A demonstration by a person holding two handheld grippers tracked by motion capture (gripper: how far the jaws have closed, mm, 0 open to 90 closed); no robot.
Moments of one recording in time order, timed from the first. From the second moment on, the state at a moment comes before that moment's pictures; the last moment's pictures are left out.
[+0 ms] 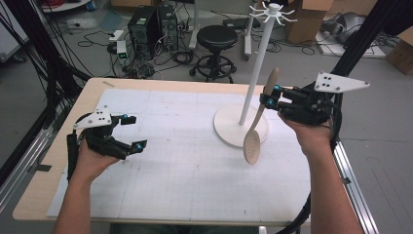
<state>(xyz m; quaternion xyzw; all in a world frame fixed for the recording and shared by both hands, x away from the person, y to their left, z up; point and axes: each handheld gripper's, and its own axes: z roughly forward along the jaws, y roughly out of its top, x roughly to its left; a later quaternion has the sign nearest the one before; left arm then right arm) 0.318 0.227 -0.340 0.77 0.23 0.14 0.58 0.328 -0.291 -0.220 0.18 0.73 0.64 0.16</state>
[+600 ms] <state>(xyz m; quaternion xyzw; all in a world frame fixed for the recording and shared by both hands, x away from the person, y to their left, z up) 0.316 0.236 -0.341 0.76 0.22 0.13 0.59 0.376 -0.327 -0.187 0.23 0.73 0.61 0.19</state>
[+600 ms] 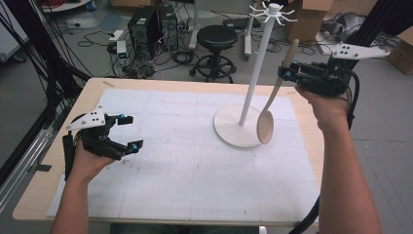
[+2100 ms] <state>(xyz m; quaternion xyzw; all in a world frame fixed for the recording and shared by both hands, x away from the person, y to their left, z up) 0.315 0.235 -0.342 0.76 0.22 0.13 0.60 0.434 -0.333 -0.163 0.30 0.73 0.58 0.21</state>
